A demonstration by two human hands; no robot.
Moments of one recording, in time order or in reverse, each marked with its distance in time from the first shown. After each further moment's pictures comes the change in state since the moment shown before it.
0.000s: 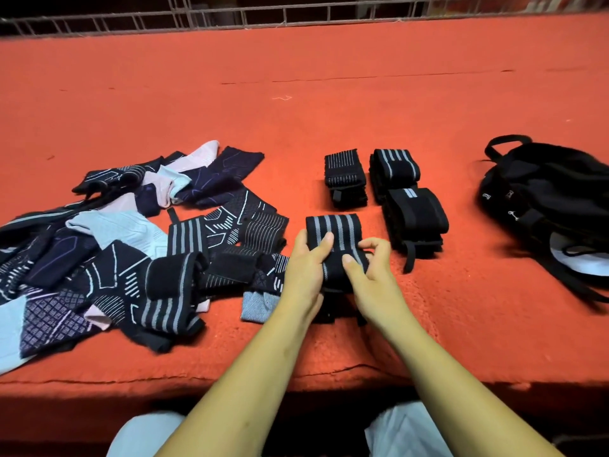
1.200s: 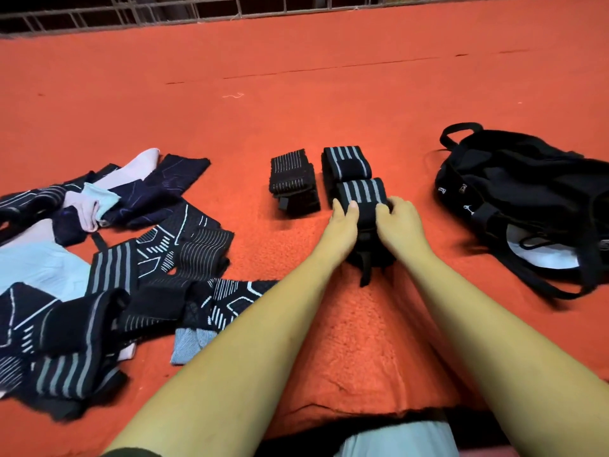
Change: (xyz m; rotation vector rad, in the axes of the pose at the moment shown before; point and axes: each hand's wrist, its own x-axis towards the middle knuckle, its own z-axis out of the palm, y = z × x) left_hand 0.094 -0.039 0.138 0.726 -0.263 -0.094; right_hand 0.145 0.047 -0.120 -0.459 0.283 0.140
